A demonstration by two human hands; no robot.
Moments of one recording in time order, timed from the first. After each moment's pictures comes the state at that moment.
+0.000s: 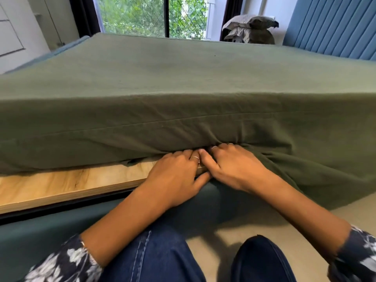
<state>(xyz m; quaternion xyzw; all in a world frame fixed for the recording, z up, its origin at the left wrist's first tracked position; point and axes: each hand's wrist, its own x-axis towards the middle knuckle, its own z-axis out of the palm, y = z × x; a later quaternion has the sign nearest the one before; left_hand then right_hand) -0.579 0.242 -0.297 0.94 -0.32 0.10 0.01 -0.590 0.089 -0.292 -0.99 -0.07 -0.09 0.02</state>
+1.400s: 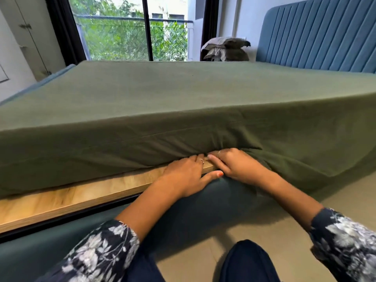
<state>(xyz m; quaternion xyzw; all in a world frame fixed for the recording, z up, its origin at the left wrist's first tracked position) -0.574 0.178 -0.286 0.94 -0.33 -0.03 0.05 -0.591 0.006 -0.299 -0.98 -0.14 -0.14 0.09</state>
